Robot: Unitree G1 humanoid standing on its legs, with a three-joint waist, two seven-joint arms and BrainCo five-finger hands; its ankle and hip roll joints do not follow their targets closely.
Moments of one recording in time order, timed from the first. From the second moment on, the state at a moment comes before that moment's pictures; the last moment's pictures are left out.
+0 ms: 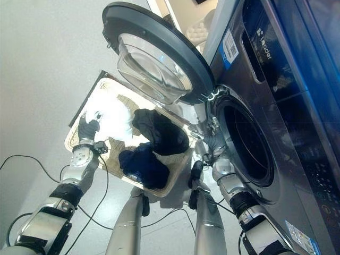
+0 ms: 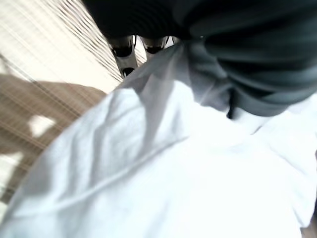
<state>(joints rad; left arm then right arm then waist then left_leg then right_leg) -0.69 0.47 -0.21 0.72 -0.57 -0.45 0.24 -0.64 -0.38 0.42 0.63 0.37 -0.36 -0.30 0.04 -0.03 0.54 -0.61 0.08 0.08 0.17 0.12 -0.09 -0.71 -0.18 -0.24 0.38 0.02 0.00</state>
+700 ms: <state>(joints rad) -0.60 0.41 -0.31 0.45 -0.51 -0.51 0.08 -0.71 -0.31 0.45 0.59 0.94 -0.06 0.28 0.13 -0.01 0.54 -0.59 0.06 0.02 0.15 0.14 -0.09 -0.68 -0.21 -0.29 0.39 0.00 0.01</state>
